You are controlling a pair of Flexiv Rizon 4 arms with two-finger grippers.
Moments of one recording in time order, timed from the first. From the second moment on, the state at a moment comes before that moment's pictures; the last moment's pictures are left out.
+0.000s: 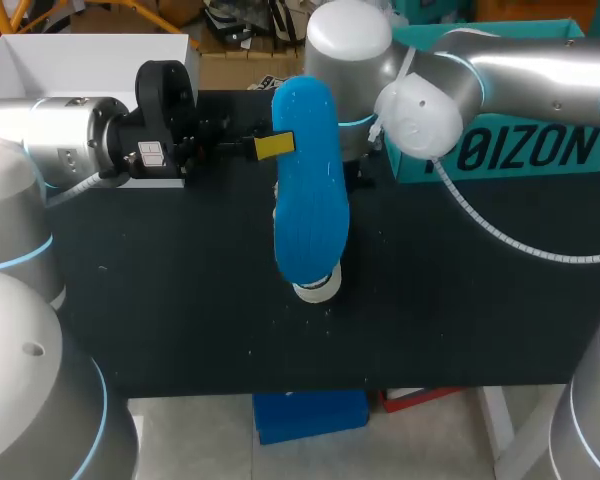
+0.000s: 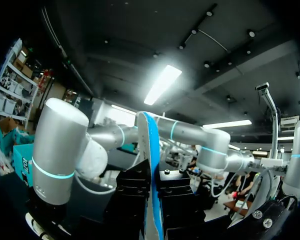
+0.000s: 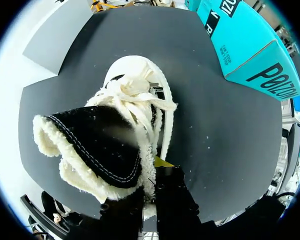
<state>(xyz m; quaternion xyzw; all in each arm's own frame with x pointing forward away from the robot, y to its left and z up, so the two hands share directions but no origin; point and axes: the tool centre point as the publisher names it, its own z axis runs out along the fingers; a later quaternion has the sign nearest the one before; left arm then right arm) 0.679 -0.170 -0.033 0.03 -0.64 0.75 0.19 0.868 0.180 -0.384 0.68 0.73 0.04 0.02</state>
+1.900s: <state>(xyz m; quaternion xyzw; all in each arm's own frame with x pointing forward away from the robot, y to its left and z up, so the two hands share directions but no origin) 0.679 -0.170 -0.033 0.03 -0.64 0.75 0.19 0.857 0.145 -0.288 0.63 0.61 0.36 -0.33</state>
